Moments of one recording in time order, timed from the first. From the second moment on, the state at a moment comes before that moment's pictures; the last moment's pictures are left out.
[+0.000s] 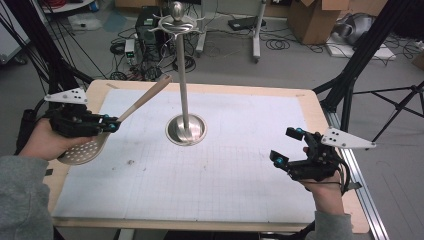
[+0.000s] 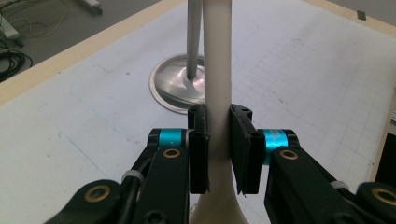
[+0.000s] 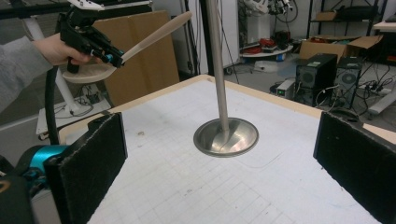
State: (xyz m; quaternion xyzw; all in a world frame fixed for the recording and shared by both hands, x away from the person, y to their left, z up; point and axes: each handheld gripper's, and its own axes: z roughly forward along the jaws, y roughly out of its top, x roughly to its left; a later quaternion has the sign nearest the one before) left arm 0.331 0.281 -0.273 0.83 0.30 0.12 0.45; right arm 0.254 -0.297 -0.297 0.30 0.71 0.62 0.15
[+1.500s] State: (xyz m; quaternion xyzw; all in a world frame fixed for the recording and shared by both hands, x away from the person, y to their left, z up) left arm 0.323 0.309 -0.217 0.80 0.29 0.16 0.50; right arm 0.255 -0.299 -0.298 0.30 0.71 0.62 0.15
